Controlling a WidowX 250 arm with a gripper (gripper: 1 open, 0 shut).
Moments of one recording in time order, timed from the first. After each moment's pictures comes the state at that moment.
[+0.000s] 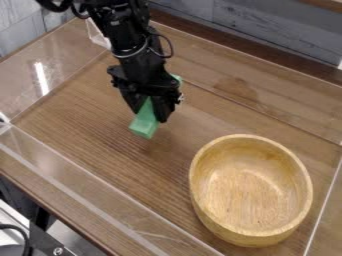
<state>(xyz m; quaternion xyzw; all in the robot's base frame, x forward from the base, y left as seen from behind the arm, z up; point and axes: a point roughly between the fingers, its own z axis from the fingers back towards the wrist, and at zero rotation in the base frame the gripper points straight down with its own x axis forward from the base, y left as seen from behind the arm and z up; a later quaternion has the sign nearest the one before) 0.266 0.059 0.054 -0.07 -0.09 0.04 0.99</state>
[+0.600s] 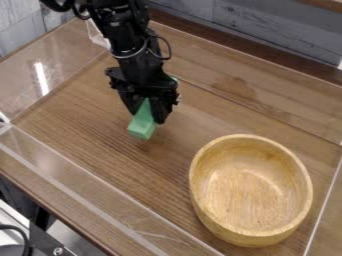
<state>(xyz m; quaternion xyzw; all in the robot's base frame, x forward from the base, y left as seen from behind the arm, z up) 0.266 0.063 0.048 -0.07 -0.08 0.05 0.99</state>
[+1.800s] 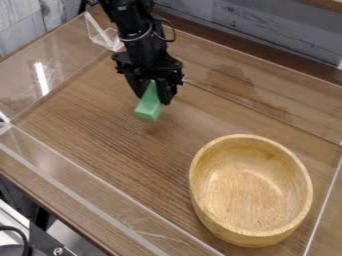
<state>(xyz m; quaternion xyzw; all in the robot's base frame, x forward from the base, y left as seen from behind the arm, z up) 0.296 0.075 0.053 -0.07 -0.10 0.07 0.99</state>
